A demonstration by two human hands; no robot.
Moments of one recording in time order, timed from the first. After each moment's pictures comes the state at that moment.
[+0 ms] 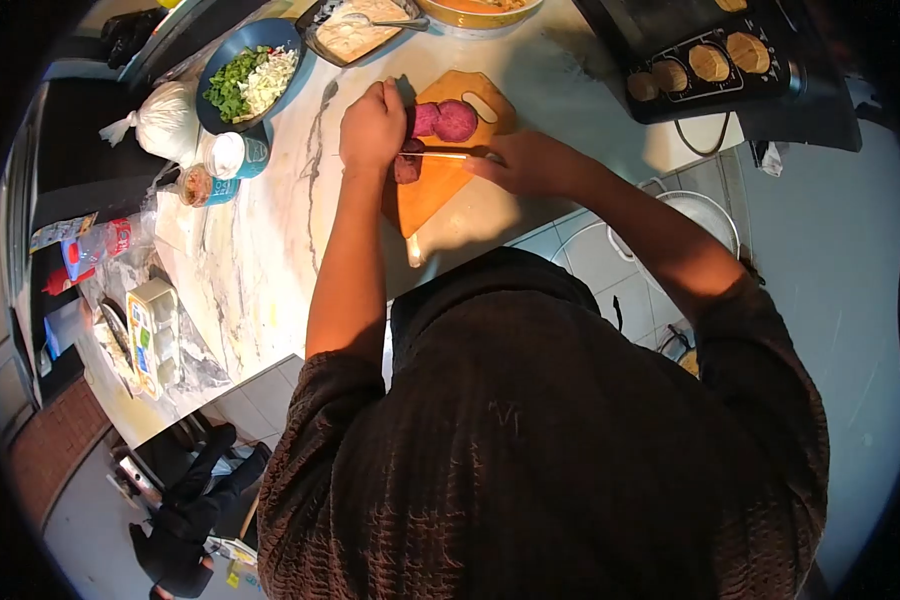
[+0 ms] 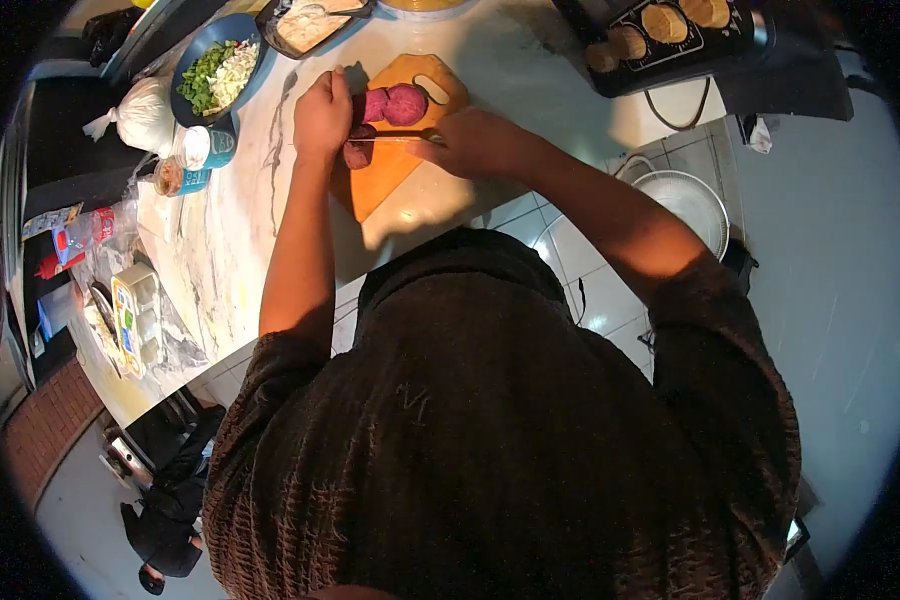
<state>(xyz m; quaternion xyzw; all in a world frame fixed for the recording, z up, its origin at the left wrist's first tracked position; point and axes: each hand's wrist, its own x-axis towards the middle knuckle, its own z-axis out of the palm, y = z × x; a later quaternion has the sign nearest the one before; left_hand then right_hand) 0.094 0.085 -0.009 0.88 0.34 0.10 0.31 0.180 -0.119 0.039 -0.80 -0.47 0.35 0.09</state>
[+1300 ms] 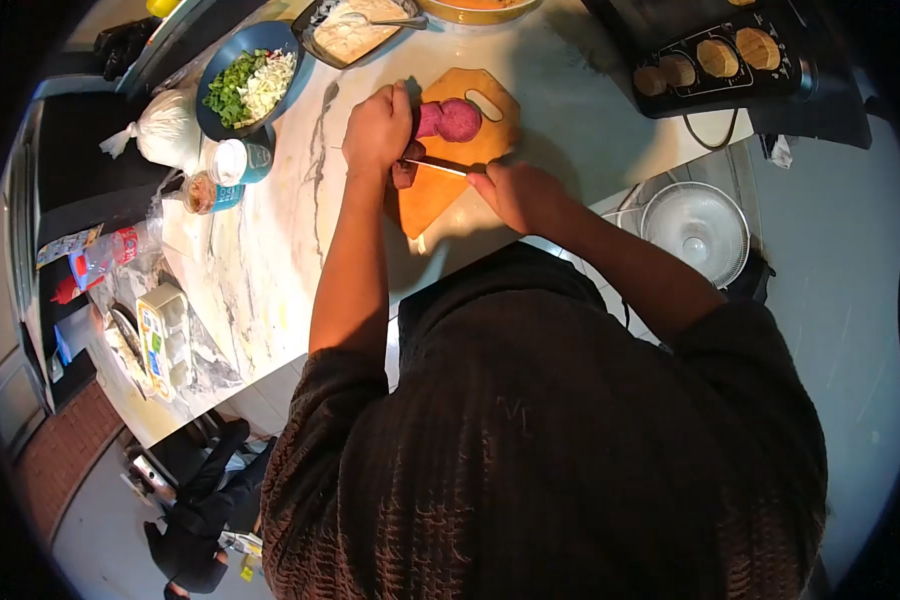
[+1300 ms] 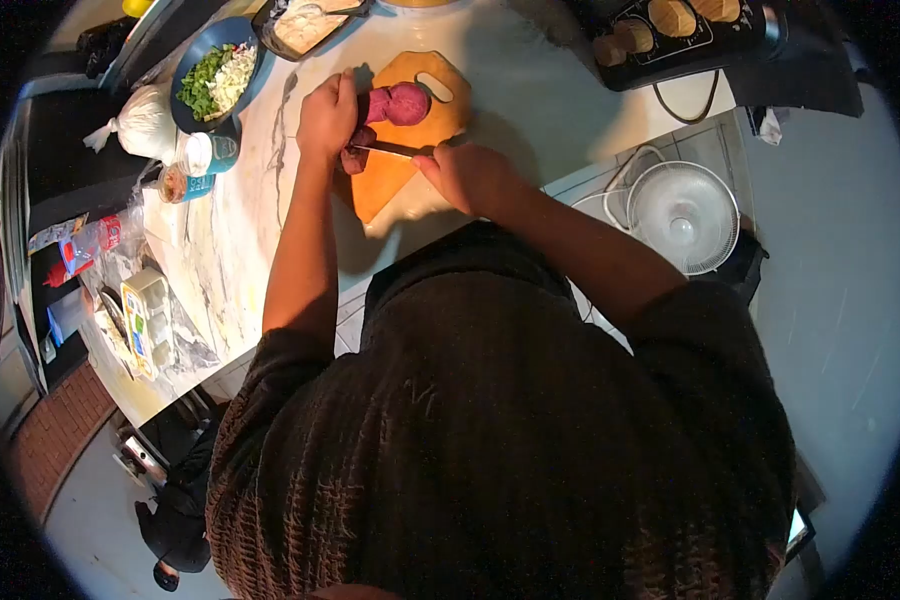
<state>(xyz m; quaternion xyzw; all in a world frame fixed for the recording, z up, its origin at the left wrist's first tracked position) 0.089 0.086 -0.011 0.88 0.32 0.06 0.36 0.130 -0.130 0.013 -0.86 -0.38 0.29 0.17</state>
